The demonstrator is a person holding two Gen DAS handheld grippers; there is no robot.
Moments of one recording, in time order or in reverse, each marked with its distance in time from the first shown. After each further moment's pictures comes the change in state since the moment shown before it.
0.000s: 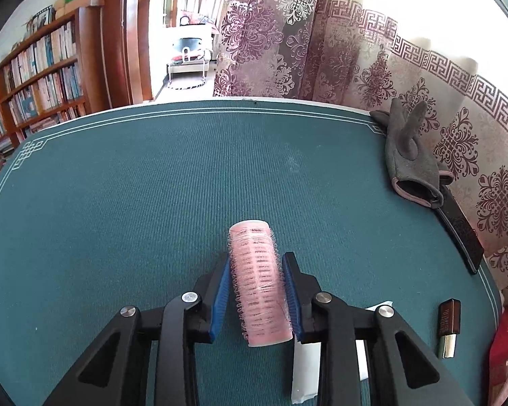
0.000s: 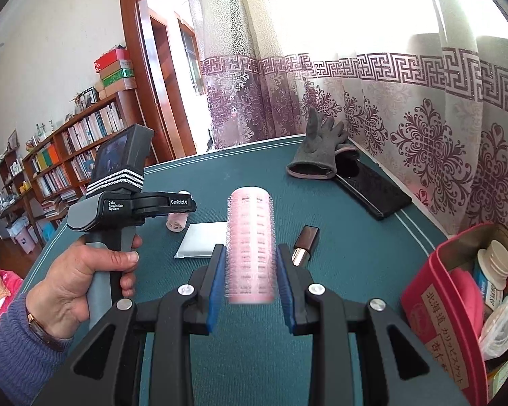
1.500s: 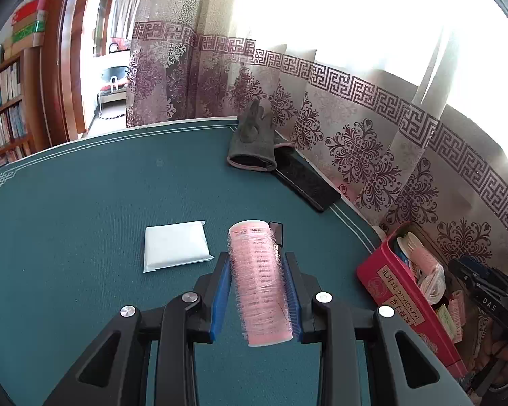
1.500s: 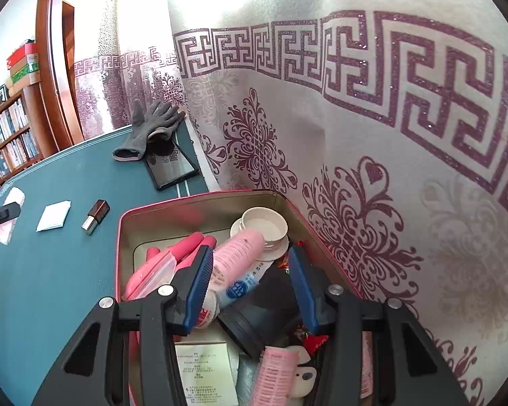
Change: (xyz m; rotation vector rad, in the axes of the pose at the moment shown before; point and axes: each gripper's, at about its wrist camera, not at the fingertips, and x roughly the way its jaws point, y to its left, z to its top) left arm -0.143 -0.102 -0.078 0.180 -0.055 -0.282; right arm -0.101 -0.176 -0.003 0.070 0.130 -0.400
